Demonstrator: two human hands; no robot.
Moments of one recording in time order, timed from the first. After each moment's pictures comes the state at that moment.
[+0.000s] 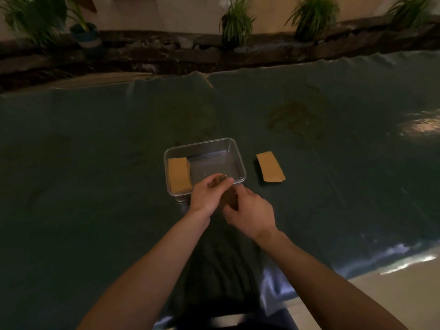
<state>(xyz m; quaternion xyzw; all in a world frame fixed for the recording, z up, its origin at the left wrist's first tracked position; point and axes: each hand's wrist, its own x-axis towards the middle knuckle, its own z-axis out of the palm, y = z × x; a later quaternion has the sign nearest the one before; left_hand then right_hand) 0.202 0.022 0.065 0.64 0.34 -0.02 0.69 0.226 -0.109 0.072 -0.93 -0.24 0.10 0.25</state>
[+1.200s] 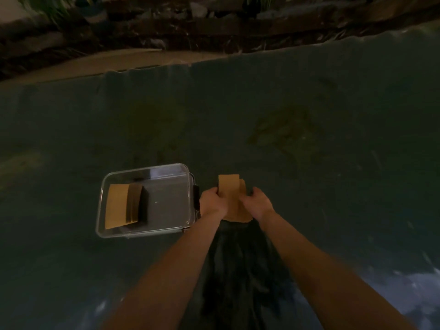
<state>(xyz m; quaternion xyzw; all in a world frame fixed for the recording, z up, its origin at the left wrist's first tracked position) 0.439 -0.087 -0.038 0.74 0.51 -0.12 0.43 0.501 -0.193 -0.032 -0.82 0.07 0.44 0.36</state>
